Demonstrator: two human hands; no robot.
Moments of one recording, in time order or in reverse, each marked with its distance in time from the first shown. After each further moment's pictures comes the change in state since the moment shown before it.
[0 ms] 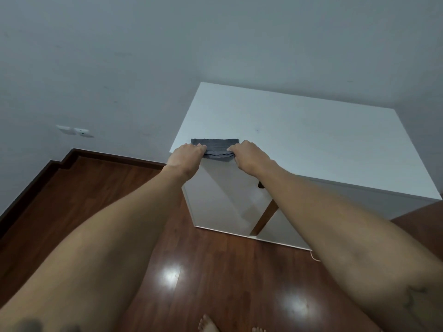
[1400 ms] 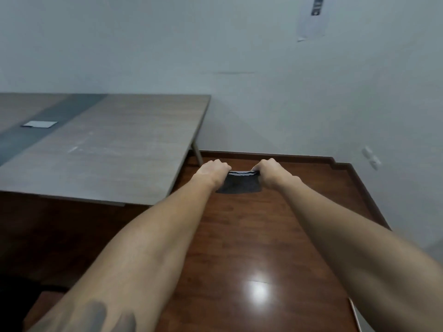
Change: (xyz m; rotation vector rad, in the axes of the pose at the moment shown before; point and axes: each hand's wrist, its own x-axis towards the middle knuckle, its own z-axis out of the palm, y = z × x) left_hand -0.639 0.049 -0.042 -0.171 -0.151 -1.413; right_hand -0.320 -0.455 0.012 -0.031 -0.396 -1.209
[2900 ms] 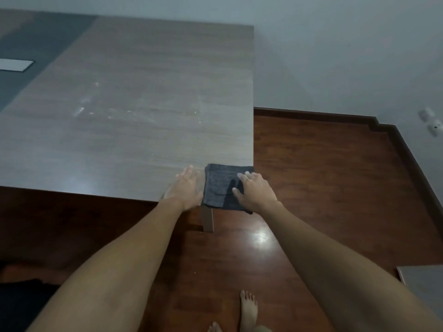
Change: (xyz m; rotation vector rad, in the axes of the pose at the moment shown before) left_hand 0.004 -0.444 0.230 -0.380 -0.175 -0.146; right_hand 0.221 -0.300 0.288 -0.133 -0.102 0.017
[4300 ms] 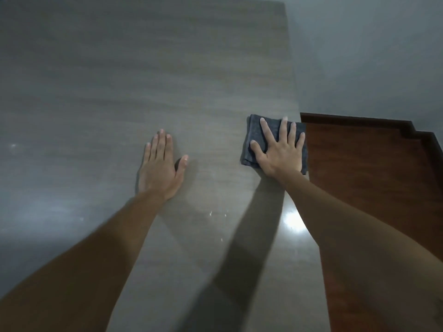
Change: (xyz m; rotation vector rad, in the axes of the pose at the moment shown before) left_hand 0.434 -0.169 -0.116 0.052 0.322 -0.042; right_hand 0.494 0.052 -0.077 -0.077 0.205 0.311
